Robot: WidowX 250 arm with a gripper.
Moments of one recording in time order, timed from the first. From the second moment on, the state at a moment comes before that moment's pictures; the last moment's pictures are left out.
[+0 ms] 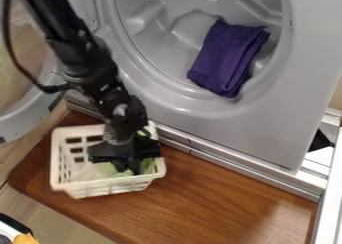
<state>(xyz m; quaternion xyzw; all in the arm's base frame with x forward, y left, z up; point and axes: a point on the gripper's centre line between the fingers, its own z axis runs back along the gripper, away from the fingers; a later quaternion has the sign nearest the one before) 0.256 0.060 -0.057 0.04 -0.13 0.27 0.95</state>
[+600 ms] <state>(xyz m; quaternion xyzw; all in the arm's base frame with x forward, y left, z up) 0.249 0.059 -0.060 0.04 -0.11 0.29 0.95</state>
